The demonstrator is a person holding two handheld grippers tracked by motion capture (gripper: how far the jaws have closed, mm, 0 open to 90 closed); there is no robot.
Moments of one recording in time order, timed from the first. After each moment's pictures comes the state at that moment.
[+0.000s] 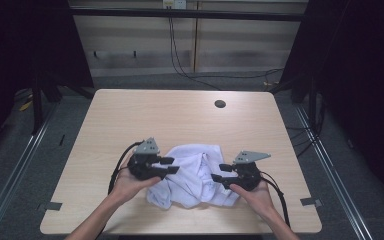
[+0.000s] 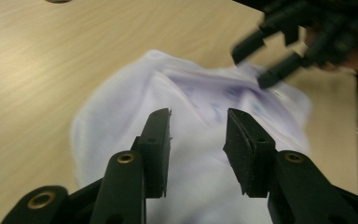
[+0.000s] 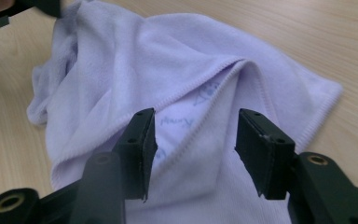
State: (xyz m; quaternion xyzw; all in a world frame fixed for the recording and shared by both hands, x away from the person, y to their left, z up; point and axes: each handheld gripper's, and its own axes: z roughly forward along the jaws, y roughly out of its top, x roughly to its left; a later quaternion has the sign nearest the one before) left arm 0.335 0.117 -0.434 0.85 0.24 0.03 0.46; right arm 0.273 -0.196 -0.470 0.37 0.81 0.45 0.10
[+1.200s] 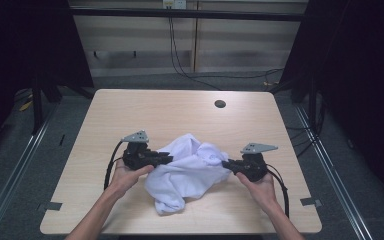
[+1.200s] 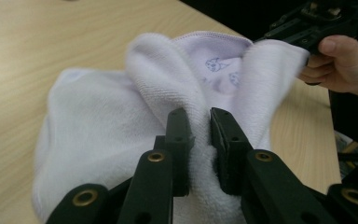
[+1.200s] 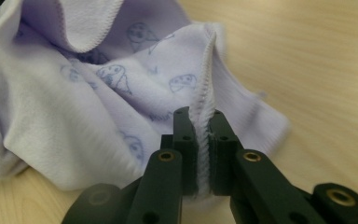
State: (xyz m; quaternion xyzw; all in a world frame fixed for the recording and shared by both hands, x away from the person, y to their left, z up) left arm 0.348 0.151 -0.445 0.81 0.26 -0.04 0.53; right arm 0.289 -0.221 -0.462 0.43 0.78 0.44 0.12
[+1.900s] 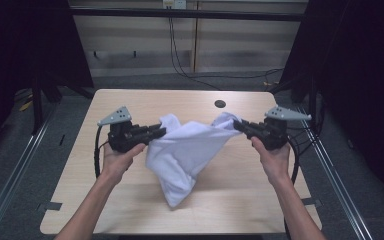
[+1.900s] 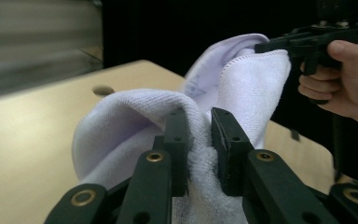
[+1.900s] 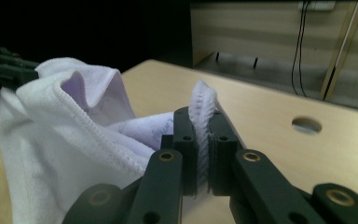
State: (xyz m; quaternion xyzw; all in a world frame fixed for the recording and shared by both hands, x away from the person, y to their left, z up) left arm 0.348 0.162 -0.355 0.75 0.26 0.07 0.61; right arm 0.308 -0.237 -0.350 0.41 0.70 0.54 0.20
